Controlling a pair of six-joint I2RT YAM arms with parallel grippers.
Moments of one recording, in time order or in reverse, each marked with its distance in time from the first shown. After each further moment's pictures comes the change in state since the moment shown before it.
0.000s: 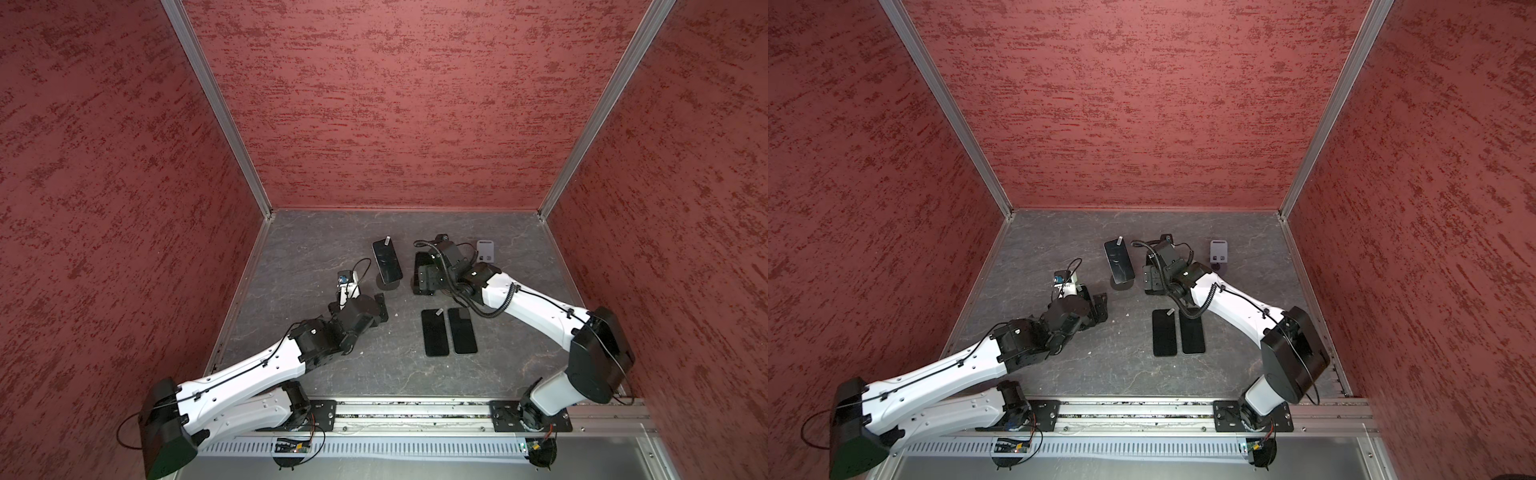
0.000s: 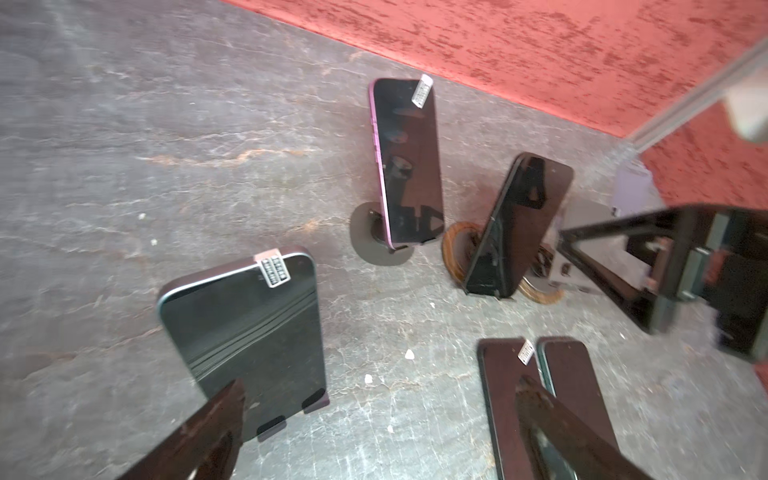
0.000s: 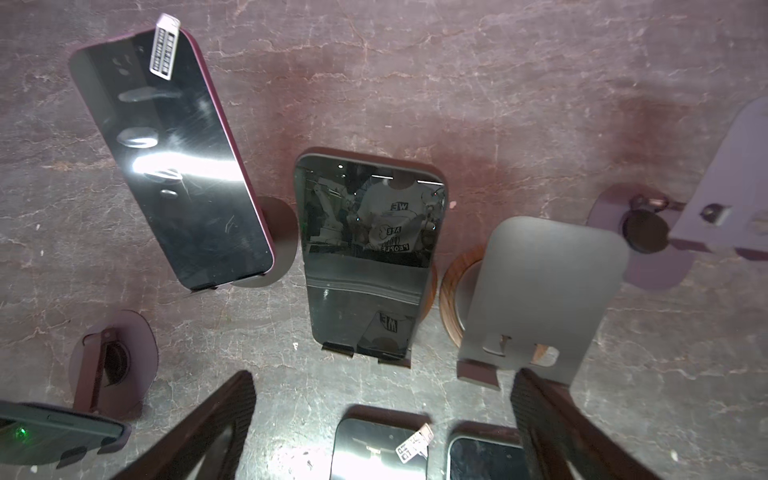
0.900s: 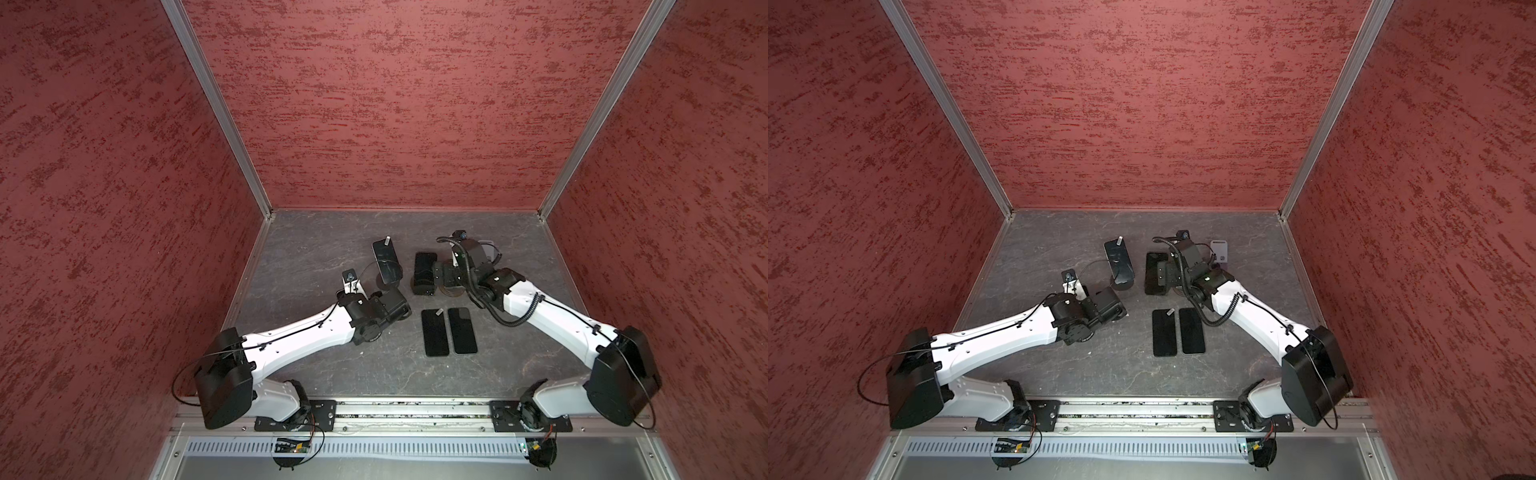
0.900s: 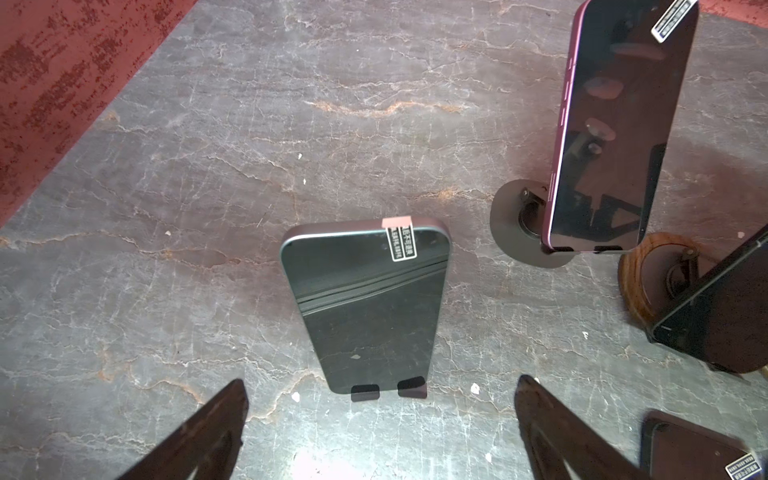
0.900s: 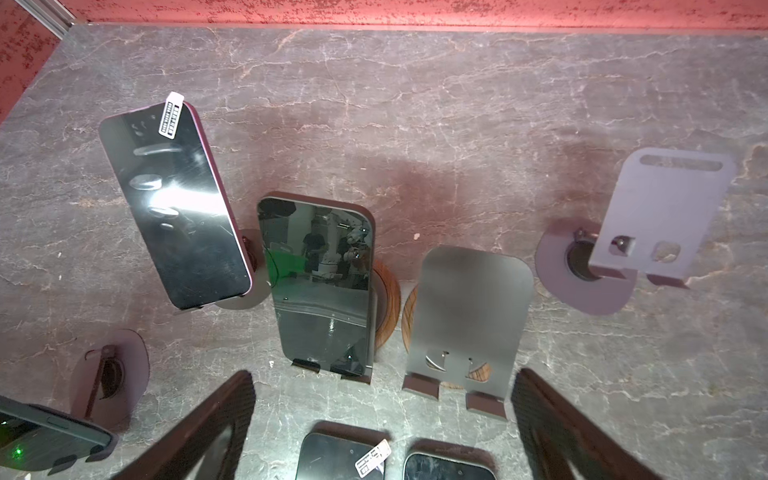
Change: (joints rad) left arm -0.002 0.377 0.254 -0.474 -0.126 -0.389; right arm -0.106 -0.126 -0.129 0.119 -0.057 -0.087
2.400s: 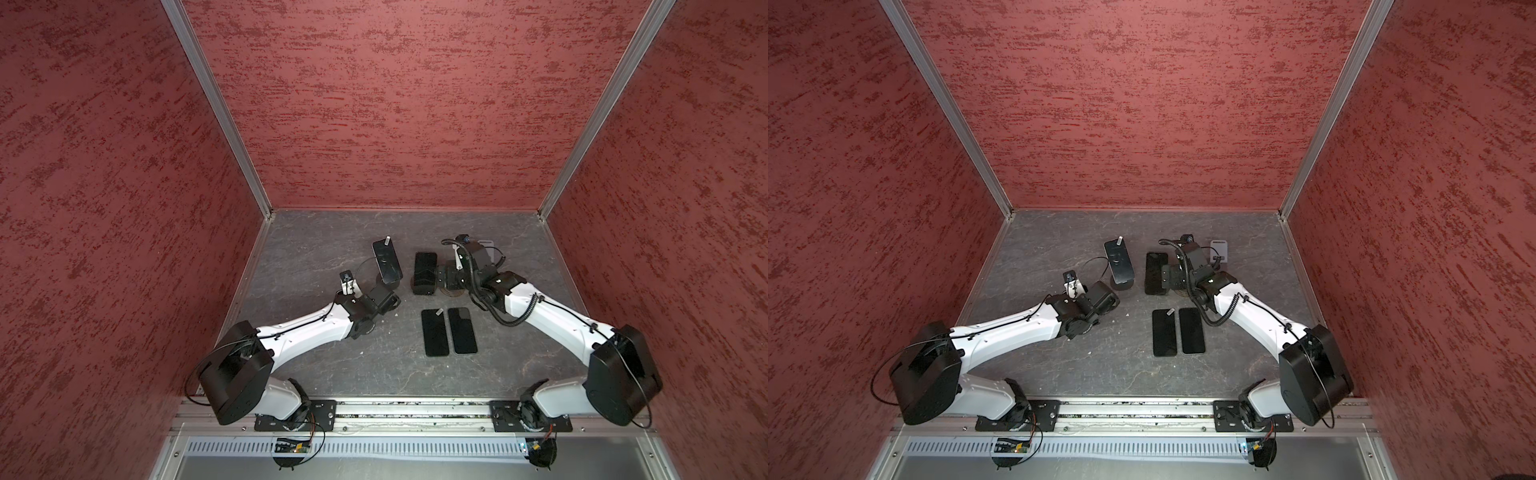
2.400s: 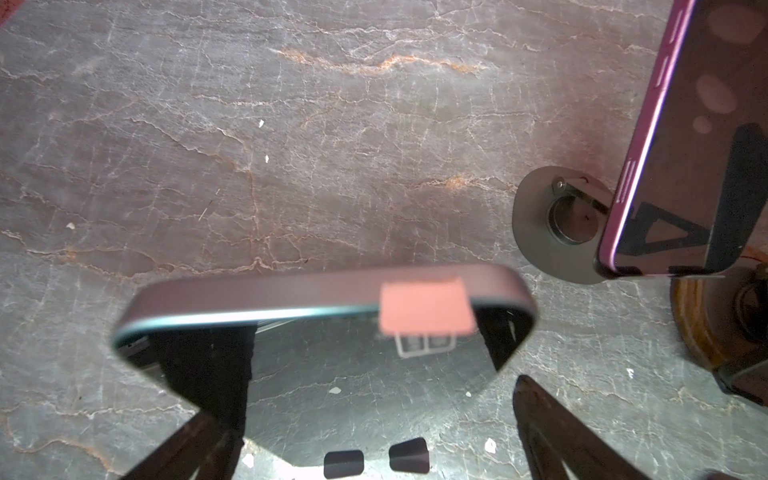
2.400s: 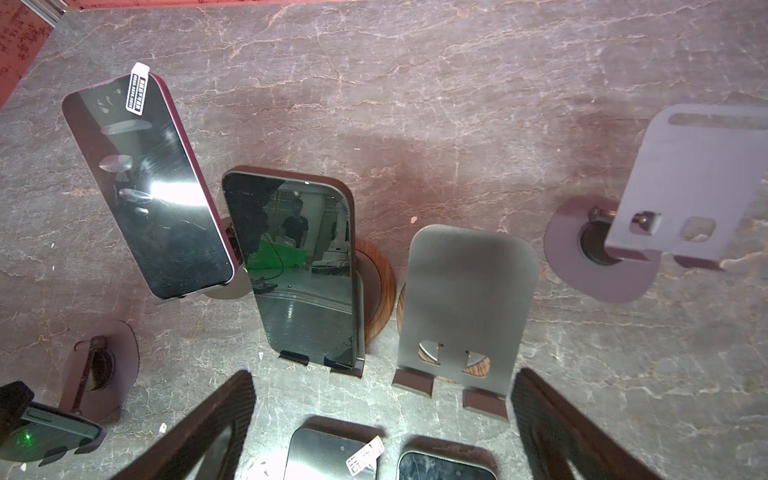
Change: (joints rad) left arm 0.148 0.046 -0.161 0.339 0.115 0.160; right arm -0.040 0.000 -0.058 0.048 -0.065 0.001
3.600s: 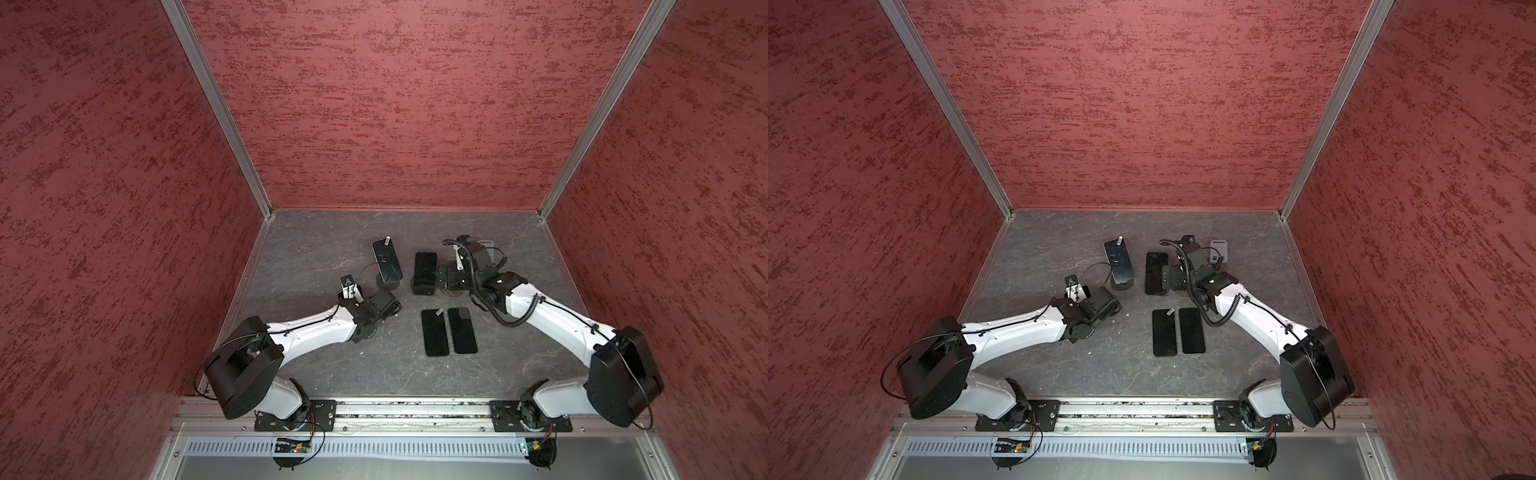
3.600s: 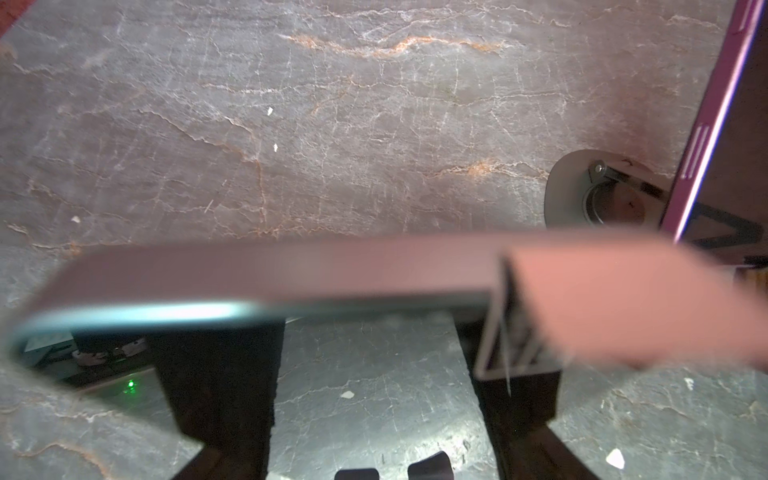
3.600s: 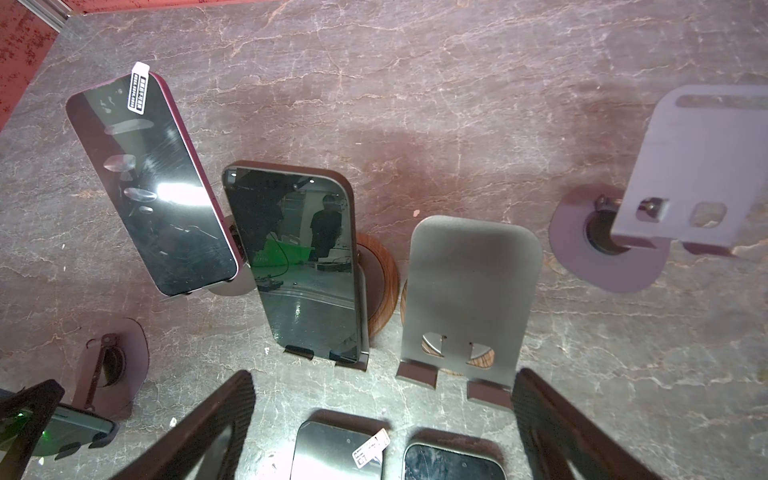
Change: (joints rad) left arm -0.028 0.038 -0.034 0.016 -0.043 -0.006; right arm -0.003 -0.008 -0.005 -0.010 -0.014 0.024
